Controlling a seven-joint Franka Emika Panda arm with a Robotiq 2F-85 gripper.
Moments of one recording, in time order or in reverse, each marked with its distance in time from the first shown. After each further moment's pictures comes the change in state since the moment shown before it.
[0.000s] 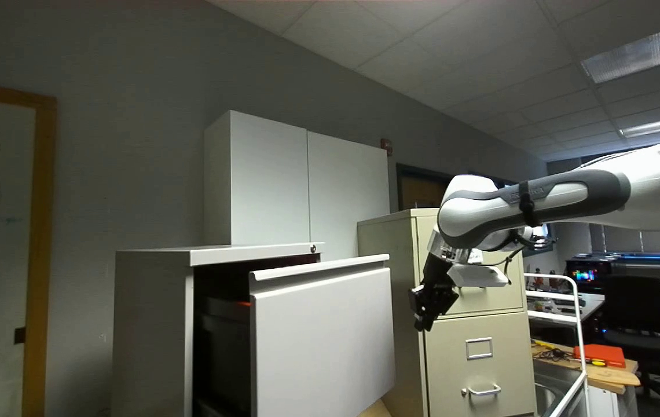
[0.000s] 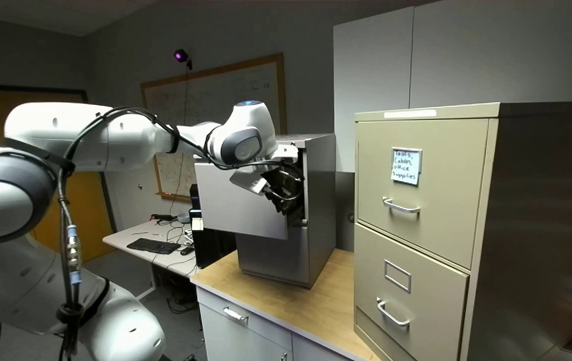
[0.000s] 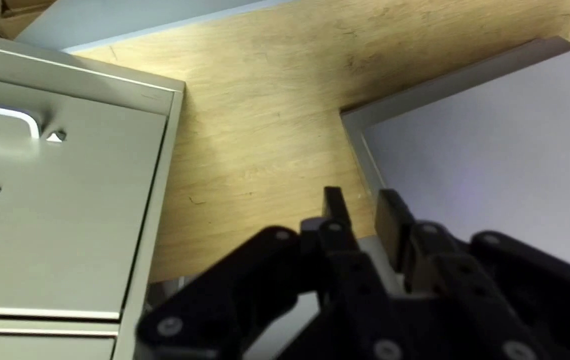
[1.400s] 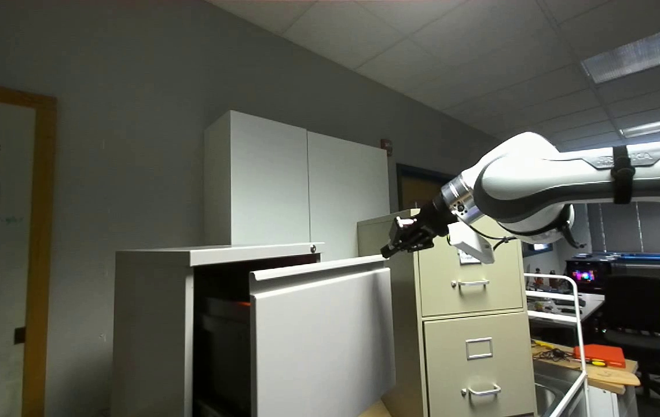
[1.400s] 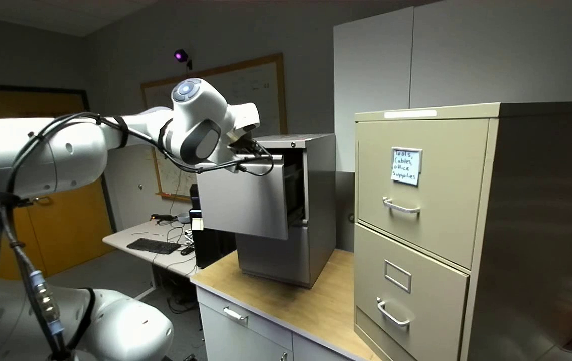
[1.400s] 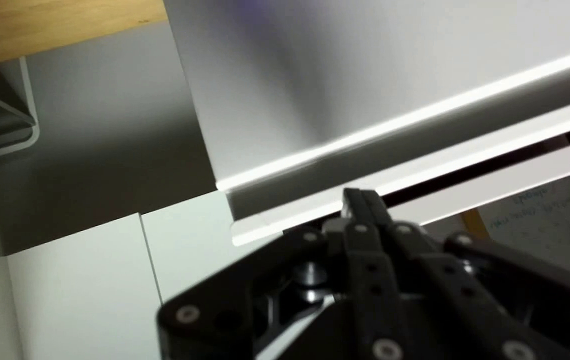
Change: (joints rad) arm 0.214 -0.260 -0.010 -0.114 0.183 0.475 -0.010
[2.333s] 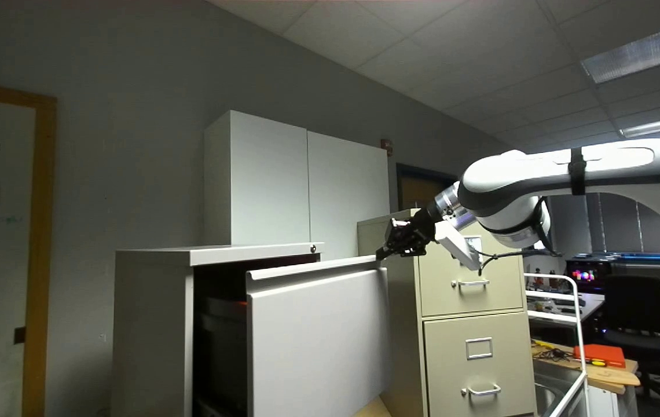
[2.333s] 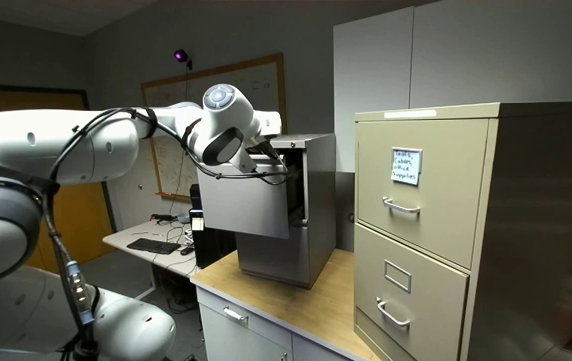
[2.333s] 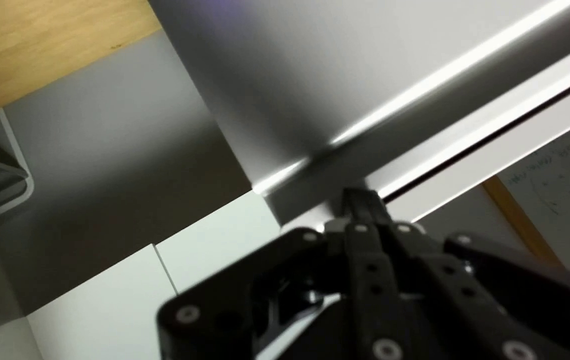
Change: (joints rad) arm 0.072 0.116 -0.117 0.065 0.135 0.039 0.000
